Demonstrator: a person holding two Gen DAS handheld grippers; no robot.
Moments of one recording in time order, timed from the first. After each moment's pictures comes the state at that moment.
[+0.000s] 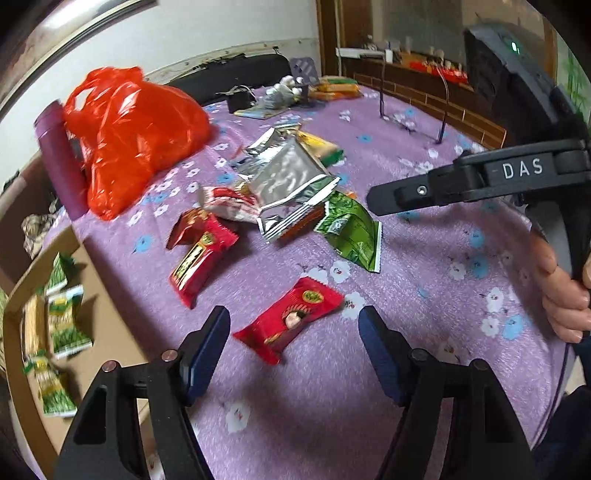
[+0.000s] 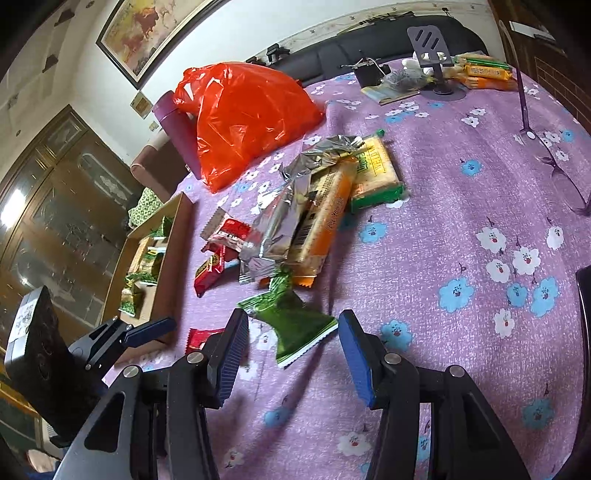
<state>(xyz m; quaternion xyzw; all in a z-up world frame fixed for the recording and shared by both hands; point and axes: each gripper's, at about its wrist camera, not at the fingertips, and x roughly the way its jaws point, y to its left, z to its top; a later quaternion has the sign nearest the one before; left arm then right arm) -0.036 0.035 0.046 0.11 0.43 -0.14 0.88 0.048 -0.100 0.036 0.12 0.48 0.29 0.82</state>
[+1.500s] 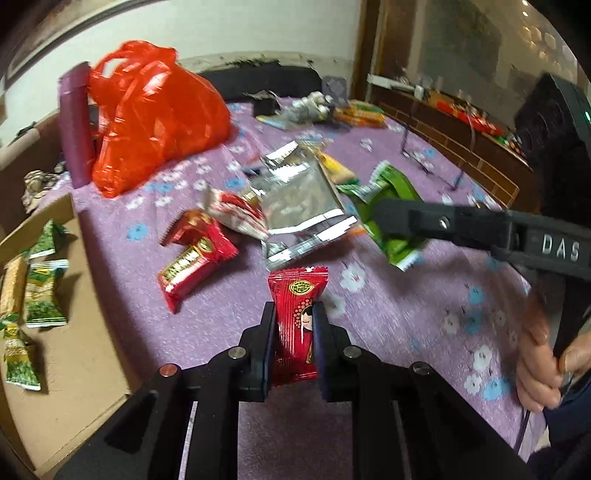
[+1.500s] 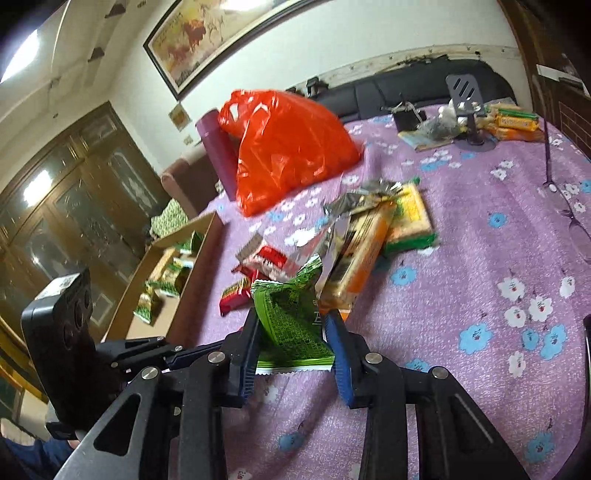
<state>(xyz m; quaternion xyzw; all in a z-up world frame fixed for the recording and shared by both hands) -0.029 0.038 0.050 0.01 0.41 -0.10 0.91 0.033 -0.093 0.053 0.10 0.38 0.34 0.85</state>
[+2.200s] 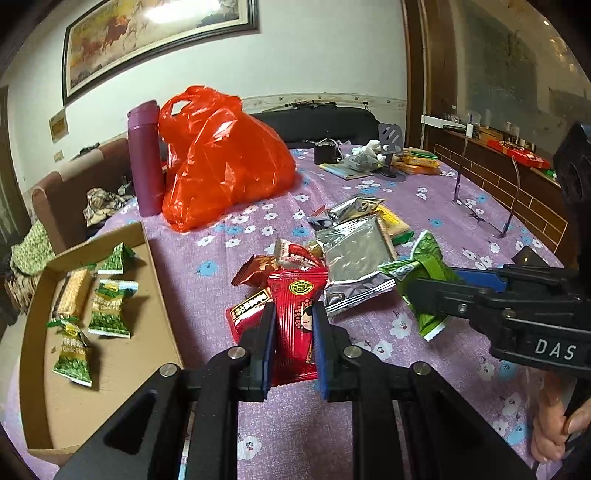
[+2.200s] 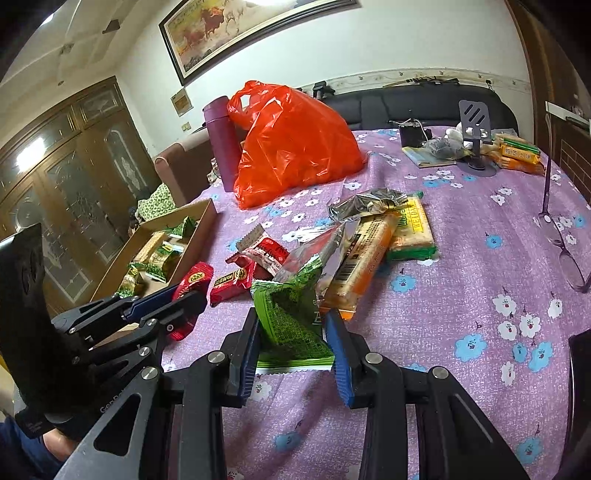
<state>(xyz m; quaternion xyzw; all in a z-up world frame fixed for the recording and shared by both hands) -0.039 0.039 0.070 0.03 0.33 0.01 0.94 0.024 -0.074 0.053 0.04 0.37 0.33 0.87</state>
